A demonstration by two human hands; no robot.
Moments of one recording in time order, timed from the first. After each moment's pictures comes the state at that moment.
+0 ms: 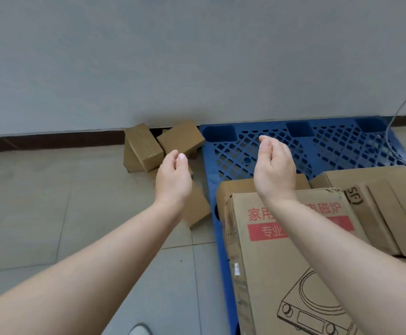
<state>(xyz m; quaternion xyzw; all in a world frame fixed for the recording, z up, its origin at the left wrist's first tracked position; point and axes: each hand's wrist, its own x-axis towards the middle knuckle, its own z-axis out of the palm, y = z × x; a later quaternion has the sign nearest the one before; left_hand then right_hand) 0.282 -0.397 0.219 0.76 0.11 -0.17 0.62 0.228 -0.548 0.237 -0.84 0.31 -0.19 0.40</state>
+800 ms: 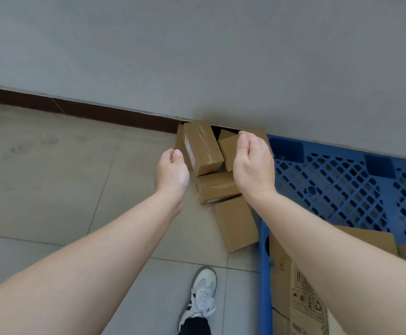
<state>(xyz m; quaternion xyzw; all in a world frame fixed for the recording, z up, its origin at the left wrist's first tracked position) 0.471 -0.251 0.120 0.71 0.29 -0.15 0.63 0.452 -0.382 0.155 -0.89 0.18 -0.09 0.41</state>
